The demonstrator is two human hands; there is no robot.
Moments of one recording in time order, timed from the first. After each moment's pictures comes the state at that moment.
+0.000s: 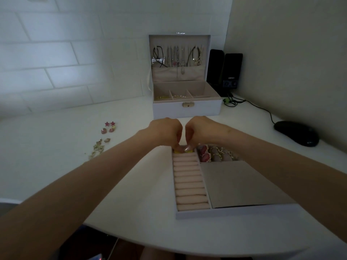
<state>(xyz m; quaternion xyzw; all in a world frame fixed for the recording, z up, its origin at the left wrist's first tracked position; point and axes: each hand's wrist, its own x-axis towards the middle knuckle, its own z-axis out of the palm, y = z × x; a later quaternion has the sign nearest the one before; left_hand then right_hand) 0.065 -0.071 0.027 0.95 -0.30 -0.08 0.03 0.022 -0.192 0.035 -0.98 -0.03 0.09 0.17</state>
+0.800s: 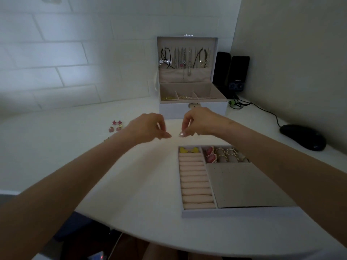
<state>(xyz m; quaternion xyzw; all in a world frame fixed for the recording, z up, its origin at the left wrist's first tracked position) 0.068 -0.012 0.034 0.95 -0.23 -0.06 0.19 0.034 -0.181 0.049 -0.96 -0.04 0.06 0.26</state>
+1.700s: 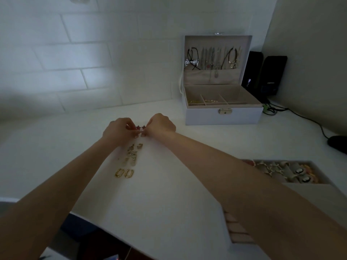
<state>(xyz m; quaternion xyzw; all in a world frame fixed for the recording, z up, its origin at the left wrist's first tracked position) 0.159 0.113 -0.018 0.96 -0.03 0.04 0.28 0.164 -0.017 -0.019 -0.94 0.05 -0.01 0.35</state>
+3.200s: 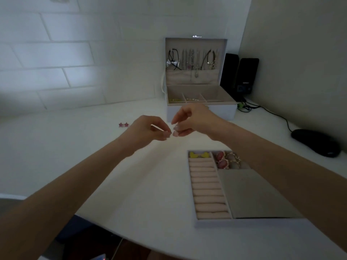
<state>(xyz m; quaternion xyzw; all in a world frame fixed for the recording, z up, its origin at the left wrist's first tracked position) 0.064 0.017 0.024 0.85 -0.20 -0.06 0.48 0.046 -0.154 0.046 -0.85 -0.06 0.03 0.53</state>
